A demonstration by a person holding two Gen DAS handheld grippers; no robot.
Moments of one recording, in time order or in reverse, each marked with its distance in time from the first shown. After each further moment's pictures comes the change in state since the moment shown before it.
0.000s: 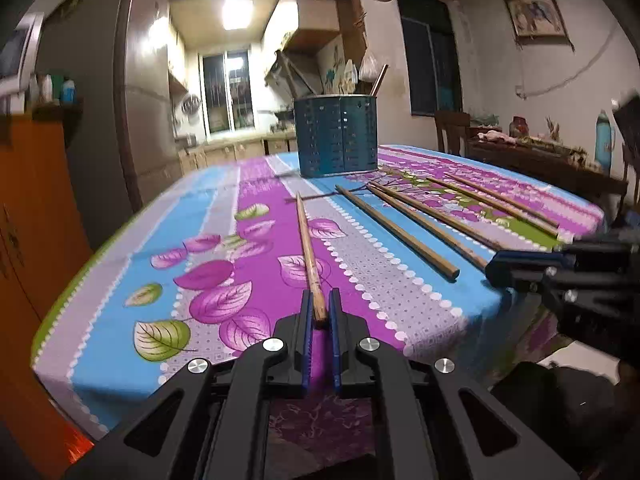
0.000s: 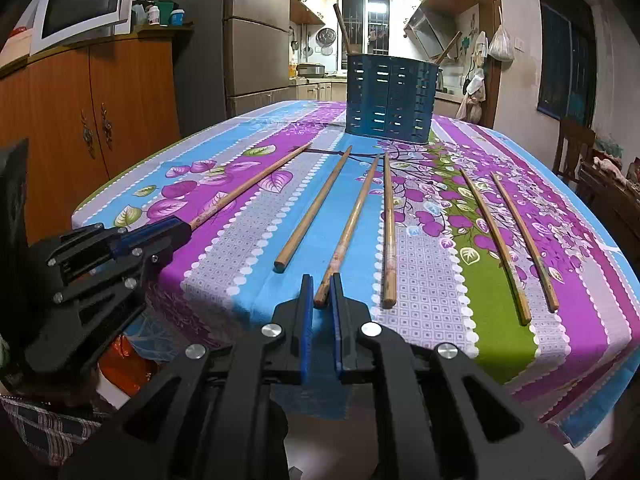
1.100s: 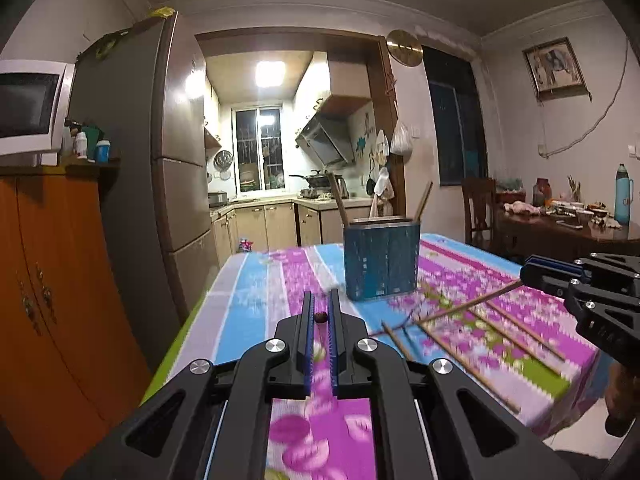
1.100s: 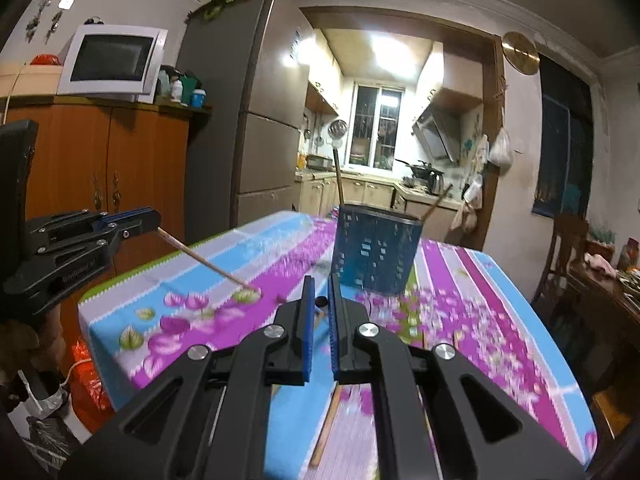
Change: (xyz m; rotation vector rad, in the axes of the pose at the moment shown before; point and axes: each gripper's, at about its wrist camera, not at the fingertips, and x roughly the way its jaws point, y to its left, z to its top) left arm -0.044 0.053 0.129 -0.060 -0.210 0.080; right arm -0.054 -0.027 0.103 -0.124 -0.355 -0.003
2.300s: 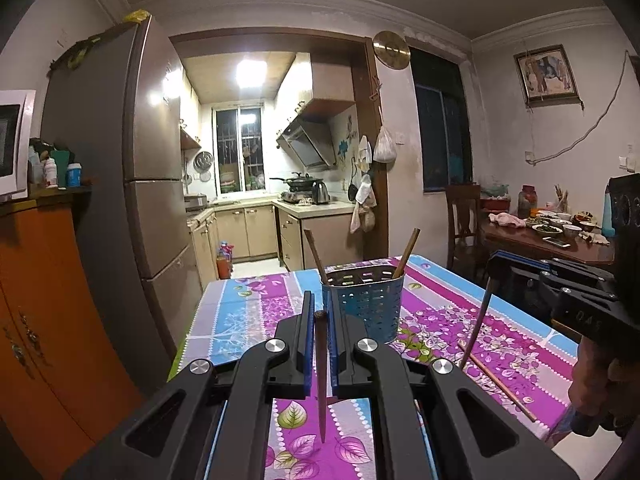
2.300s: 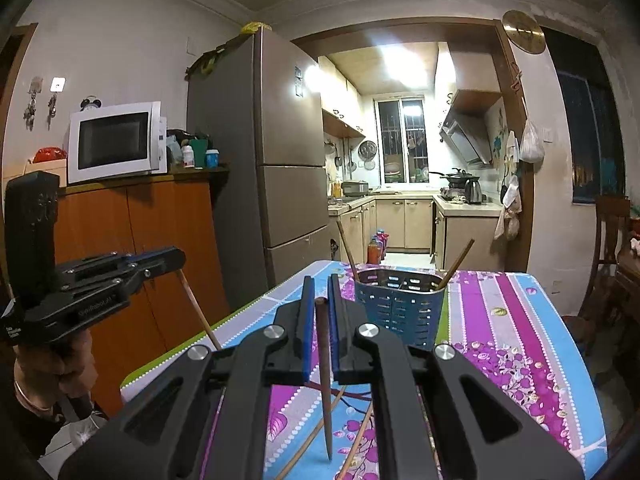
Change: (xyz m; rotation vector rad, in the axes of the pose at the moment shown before) left arm 0.031 -0.006 0.098 -0.001 0.029 -0.081; right arm 0.015 -0.067 0.081 0.148 -0.085 0.191
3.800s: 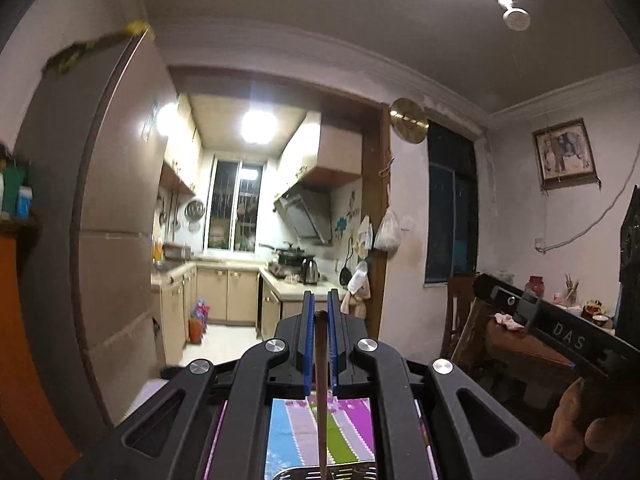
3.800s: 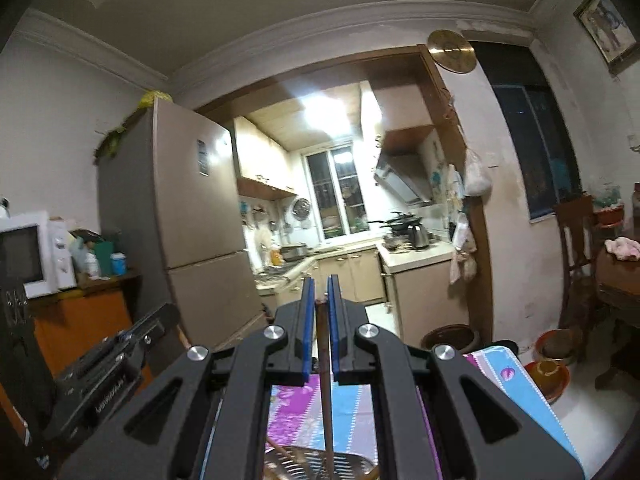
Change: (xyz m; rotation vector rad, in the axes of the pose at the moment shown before) left arm 0.211 -0.023 0.136 -0.144 -0.265 -0.024; right arm 0.141 -0.143 0.141 0.170 -0.203 -0.229
